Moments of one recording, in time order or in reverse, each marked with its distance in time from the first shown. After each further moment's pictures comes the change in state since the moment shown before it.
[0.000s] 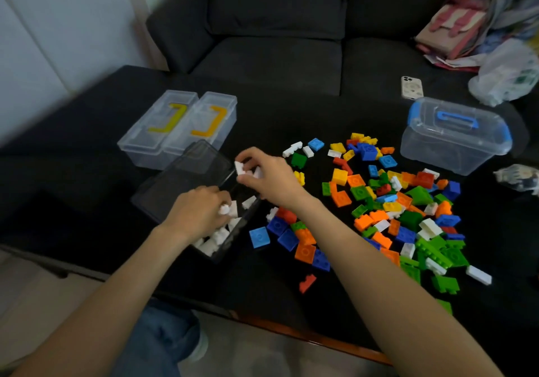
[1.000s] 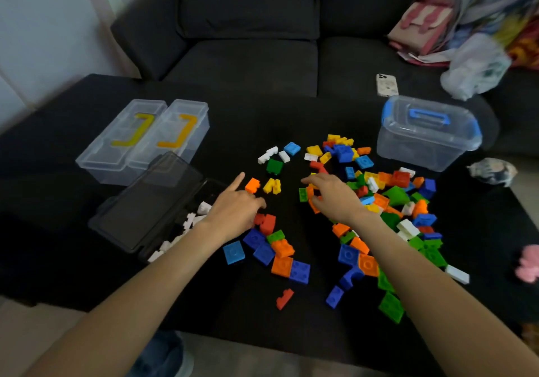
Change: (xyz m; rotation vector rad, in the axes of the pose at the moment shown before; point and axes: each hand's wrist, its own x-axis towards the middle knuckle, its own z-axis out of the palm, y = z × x) left_hand 0.071 0.079 0.007 0.084 -0.018 0.398; right_hand -0.053 0.125 -0.076 -0.495 -0.005 0.281
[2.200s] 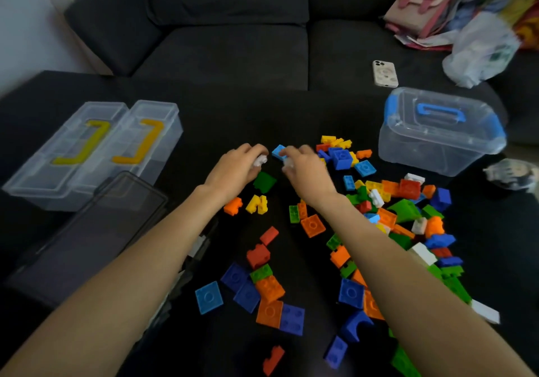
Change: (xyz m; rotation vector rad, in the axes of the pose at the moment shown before) left_hand 0.119 -0.047 0.009 -0.445 0.240 -0.110; right_hand 0.086 -0.005 0.000 0.102 0.216 0.048
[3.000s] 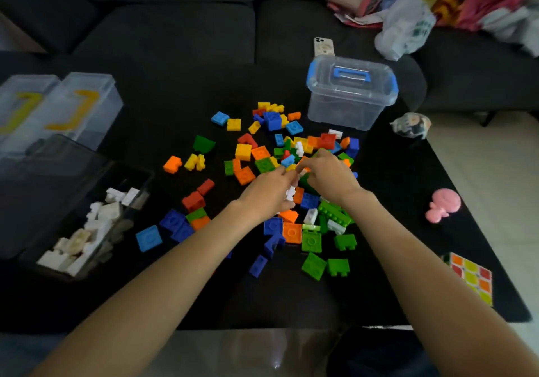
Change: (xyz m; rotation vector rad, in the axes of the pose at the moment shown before) left_hand -0.057 0.186 0.079 0.017 -0.285 0.160; right_hand -0.144 0.102 -0.070 -0.234 -0.153 0.132
